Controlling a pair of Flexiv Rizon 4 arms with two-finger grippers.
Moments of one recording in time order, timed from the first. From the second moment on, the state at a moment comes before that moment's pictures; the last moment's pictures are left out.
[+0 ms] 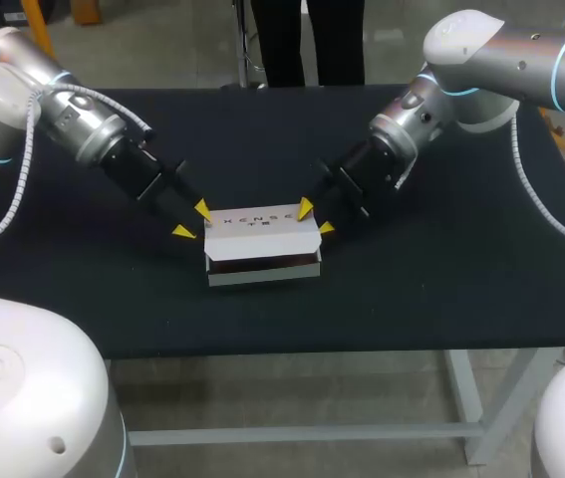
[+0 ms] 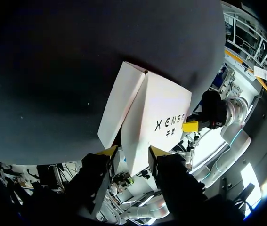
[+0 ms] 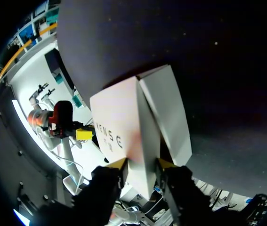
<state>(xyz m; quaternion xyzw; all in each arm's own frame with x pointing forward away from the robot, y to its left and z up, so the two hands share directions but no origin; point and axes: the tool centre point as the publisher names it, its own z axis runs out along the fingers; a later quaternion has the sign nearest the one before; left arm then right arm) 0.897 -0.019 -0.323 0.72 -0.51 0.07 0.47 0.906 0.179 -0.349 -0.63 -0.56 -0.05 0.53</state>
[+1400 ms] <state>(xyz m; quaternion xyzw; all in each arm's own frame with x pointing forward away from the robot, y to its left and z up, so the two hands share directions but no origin) 0.892 -0.044 -0.235 0.42 -0.87 0.09 0.24 0.906 0.180 -0.349 -0.63 -0.56 -0.05 0.53</state>
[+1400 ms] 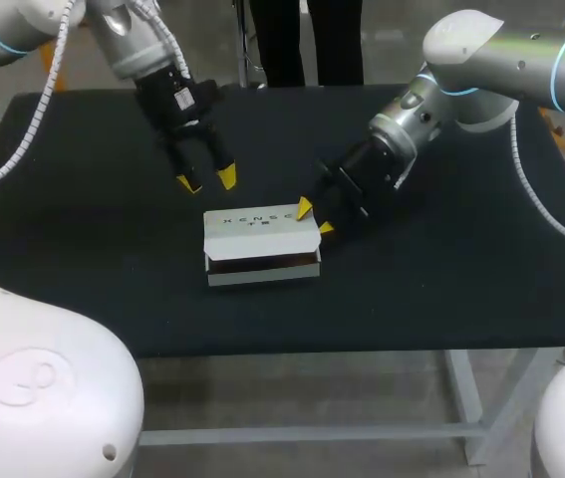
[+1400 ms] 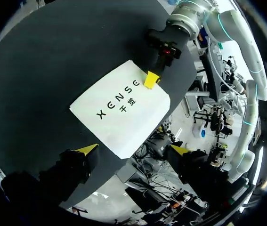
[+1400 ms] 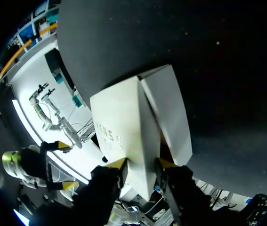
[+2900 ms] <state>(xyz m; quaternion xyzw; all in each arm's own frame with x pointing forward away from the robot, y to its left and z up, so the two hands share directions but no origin) 0.876 -0.057 -0.270 0.19 -0.98 0.07 0.00 0.906 0.181 -0.349 -0.63 -0.56 -0.05 0.53</state>
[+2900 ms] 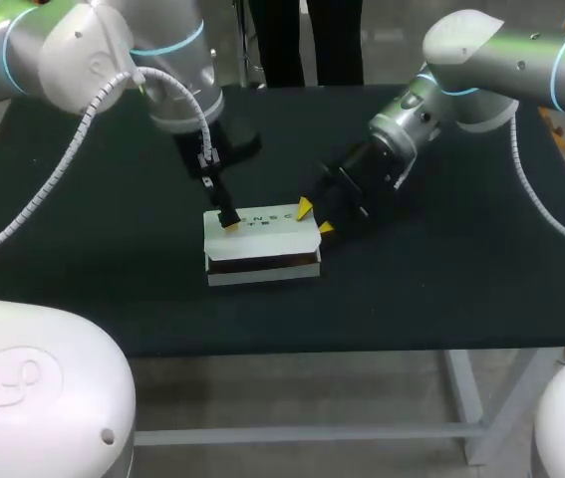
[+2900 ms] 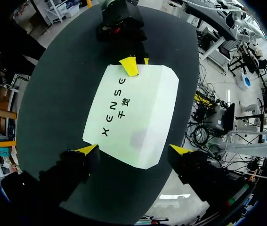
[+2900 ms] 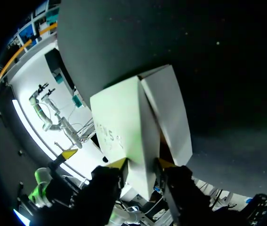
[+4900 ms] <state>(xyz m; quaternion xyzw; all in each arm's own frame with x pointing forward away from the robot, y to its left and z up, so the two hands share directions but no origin) 0.873 -0.077 -0.329 0.12 -0.99 0.05 -0.01 0.906 0.180 -0.349 -0.63 -0.56 -0.05 0.53</state>
